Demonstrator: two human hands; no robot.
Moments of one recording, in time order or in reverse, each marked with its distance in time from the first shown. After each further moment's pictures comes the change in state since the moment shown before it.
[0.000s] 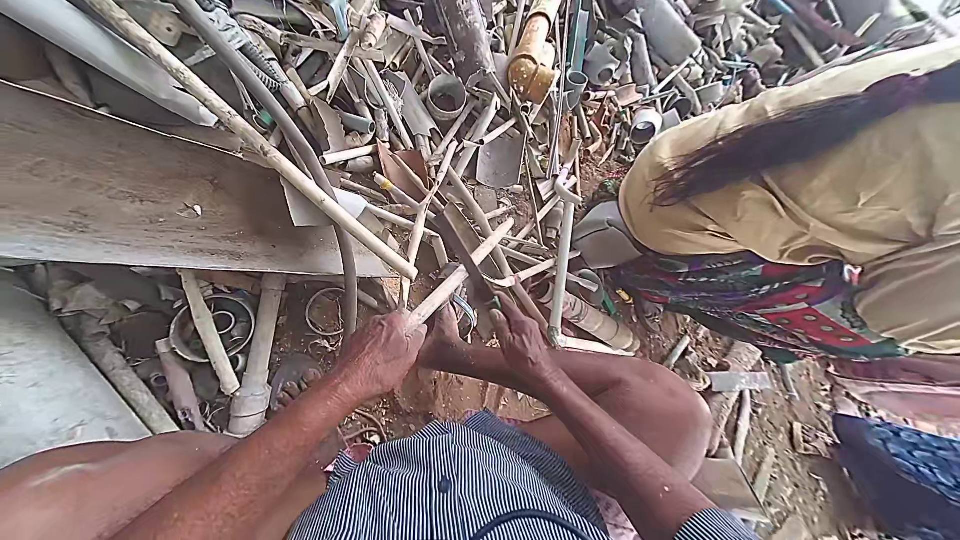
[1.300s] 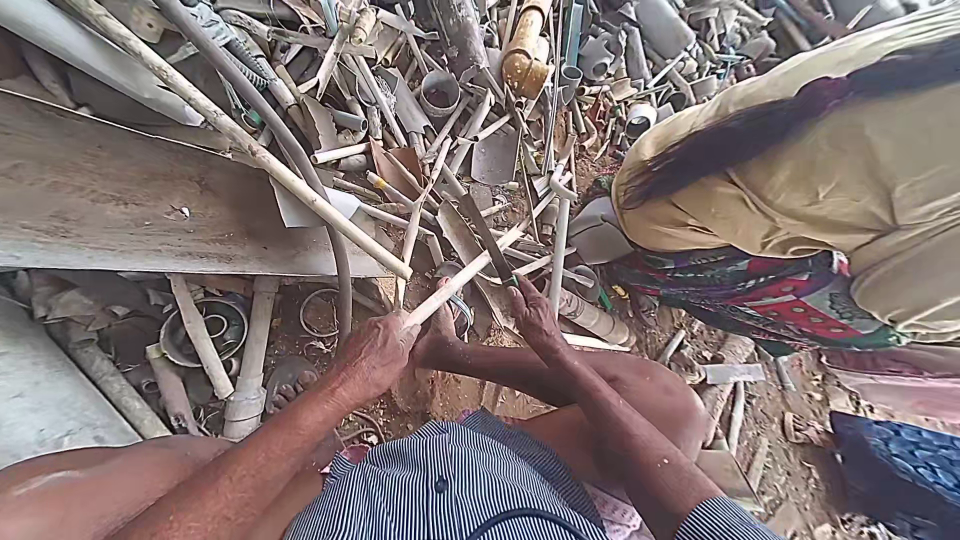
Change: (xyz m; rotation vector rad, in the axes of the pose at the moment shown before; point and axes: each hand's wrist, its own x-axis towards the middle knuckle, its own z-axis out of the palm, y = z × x) left_hand 0.007 -0.003 0.005 0.033 0.000 0.013; right_hand 0.031 0.028 -0.023 -0.008 0.048 0.102
